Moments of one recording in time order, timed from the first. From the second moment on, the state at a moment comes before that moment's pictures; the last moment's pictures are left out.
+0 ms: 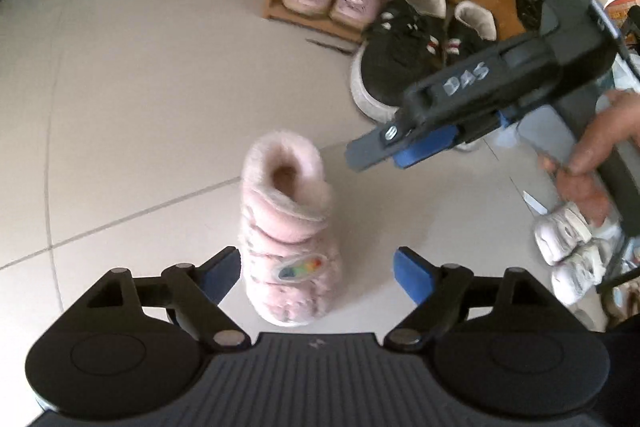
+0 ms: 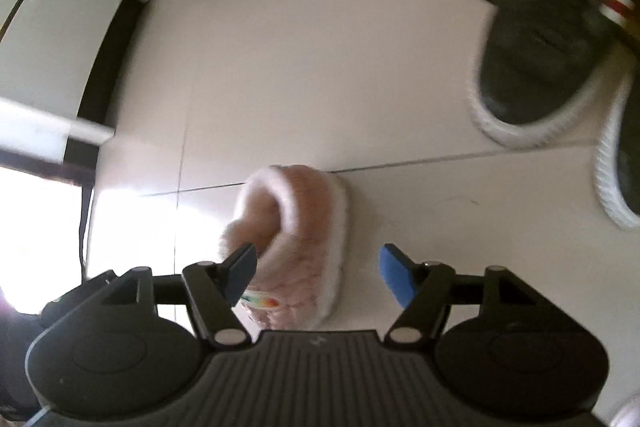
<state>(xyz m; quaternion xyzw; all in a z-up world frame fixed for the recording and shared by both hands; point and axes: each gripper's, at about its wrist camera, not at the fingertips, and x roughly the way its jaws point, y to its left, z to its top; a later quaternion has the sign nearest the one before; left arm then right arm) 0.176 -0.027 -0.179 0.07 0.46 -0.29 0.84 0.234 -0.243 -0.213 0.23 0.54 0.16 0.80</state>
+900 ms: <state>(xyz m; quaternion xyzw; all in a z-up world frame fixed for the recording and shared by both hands) 0.164 -0.027 -0.184 0.09 0.47 -0.30 0.83 0.240 -0.203 -0.250 0.17 0.50 0.21 0.82</state>
